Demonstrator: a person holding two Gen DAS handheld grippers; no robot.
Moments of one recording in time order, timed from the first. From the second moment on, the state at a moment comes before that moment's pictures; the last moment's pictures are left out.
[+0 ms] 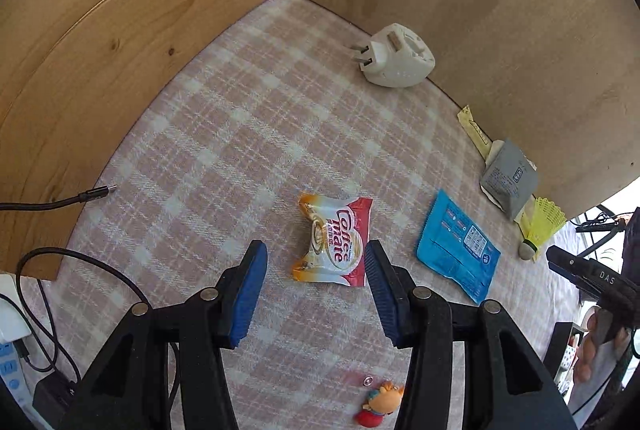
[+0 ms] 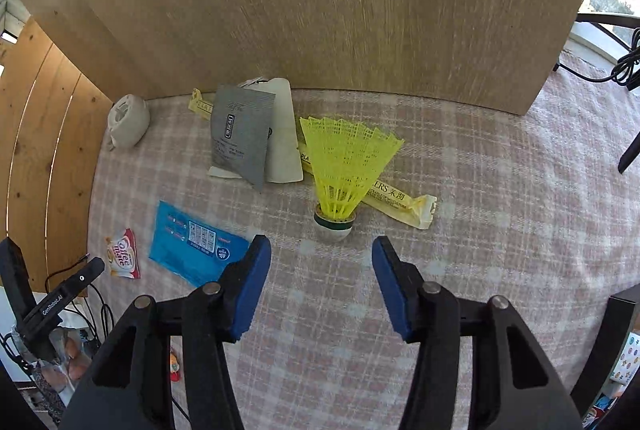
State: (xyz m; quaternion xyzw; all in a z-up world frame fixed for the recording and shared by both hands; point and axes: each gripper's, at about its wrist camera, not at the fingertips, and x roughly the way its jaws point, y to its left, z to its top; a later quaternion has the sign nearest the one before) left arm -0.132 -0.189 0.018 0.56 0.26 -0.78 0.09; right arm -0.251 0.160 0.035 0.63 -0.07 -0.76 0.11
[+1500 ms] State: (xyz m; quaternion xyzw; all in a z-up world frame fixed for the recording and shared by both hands) left arm -0.079 -0.099 0.080 0.52 0.25 -0.82 0.04; right arm -0.141 0.223 0.062 0.60 -0.11 -0.78 0.15
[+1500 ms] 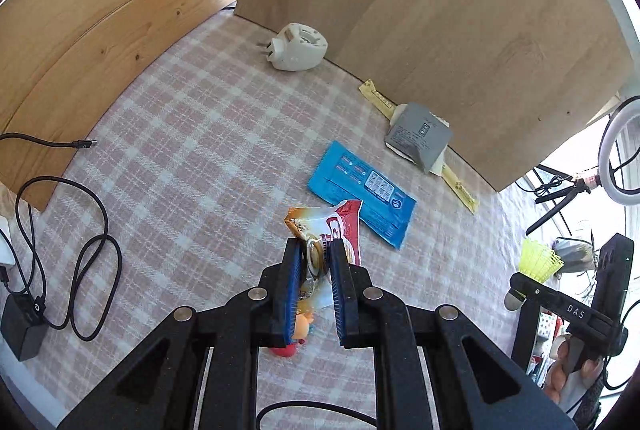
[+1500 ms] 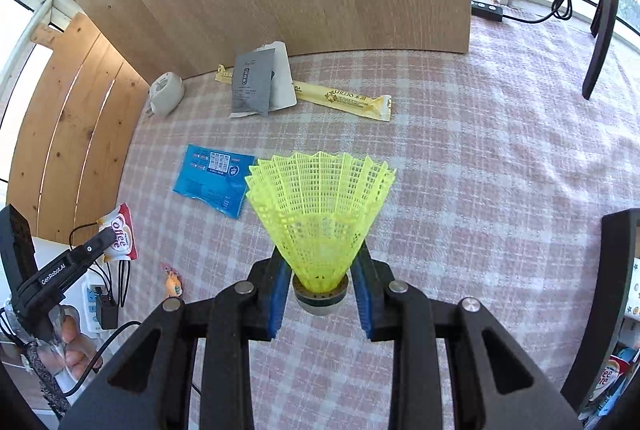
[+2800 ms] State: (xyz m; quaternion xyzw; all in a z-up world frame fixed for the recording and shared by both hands) left arm -0.035 0.400 0.132 0.56 0.07 -0.77 -0.29; right arm 0.051 0.667 0.114 0.53 -0.19 -0.83 -0.07
